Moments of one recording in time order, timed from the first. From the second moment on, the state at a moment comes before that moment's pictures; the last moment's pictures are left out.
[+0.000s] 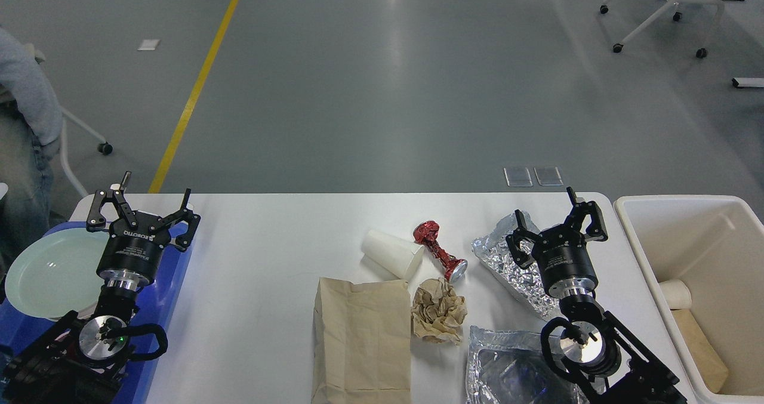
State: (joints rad) left arm -0.38 0.26 -1.10 -0.63 -0.14 -0.68 -0.31; right arm 0.22 -0.04 1.20 0.93 -0.33 0.19 0.42
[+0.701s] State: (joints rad) left arm -0.39 0.30 -1.11 -0.63 0.15 -0.61 -0.44; right arm 0.22 -0.04 1.20 0.93 -0.33 0.19 0.42
